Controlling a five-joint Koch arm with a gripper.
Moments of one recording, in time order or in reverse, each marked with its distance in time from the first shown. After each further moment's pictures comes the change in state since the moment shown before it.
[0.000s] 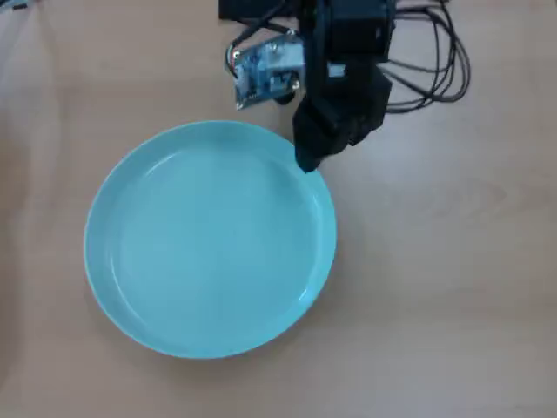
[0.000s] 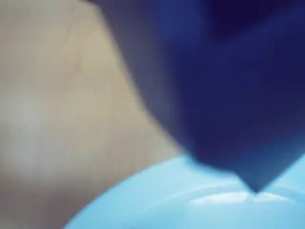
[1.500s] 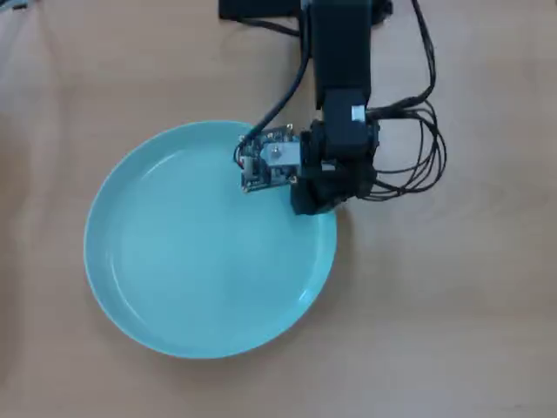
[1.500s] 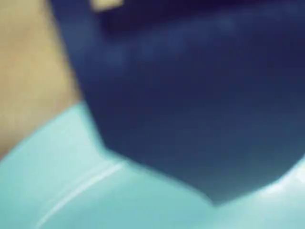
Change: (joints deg) arm 0.8 -19.0 2.4 -13.4 11.5
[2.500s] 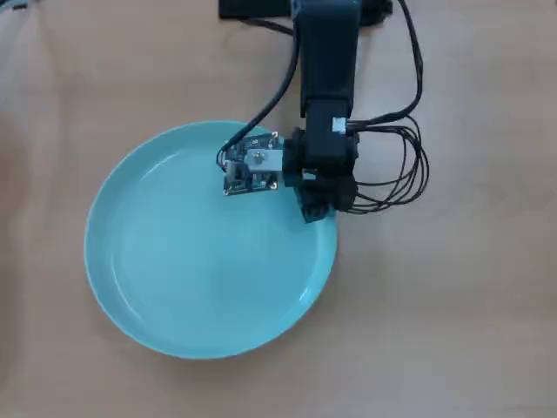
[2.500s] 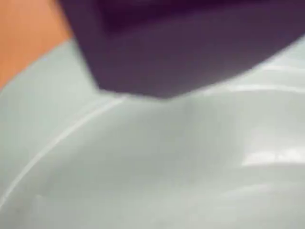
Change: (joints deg) arm 3.7 -2.5 -0.4 -3.9 -2.5
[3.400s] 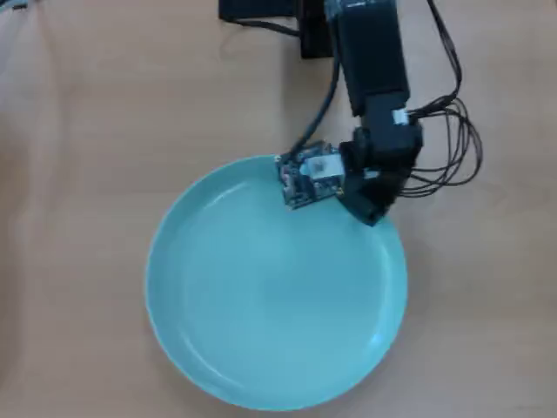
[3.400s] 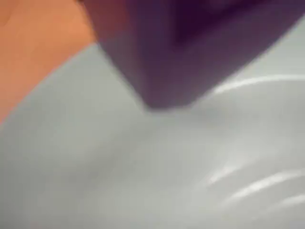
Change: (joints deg) arm -17.5 0.0 0.6 -2.0 -14.5
